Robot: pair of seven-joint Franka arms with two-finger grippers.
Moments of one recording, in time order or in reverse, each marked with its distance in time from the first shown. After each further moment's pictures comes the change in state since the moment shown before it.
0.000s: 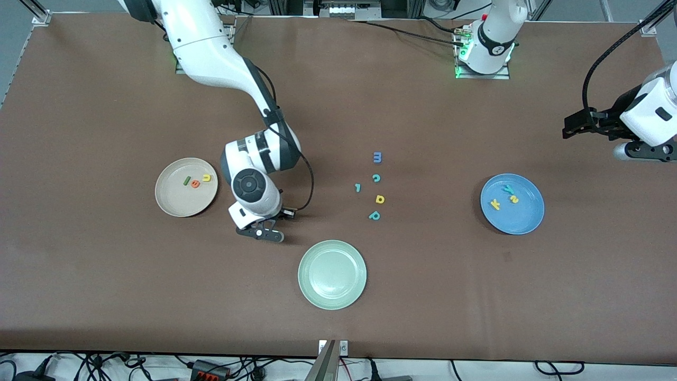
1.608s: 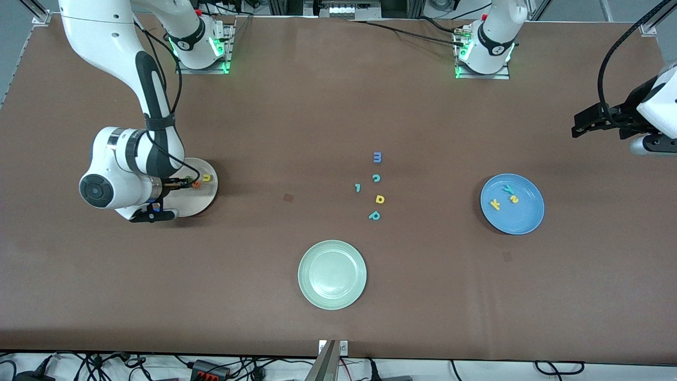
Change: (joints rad) left arm 0.004 0.000 0.005 0.055 0.000 -0.006 0.000; right arm -0.202 -0.267 -0.191 -0.374 -0.002 -0.140 -0.662
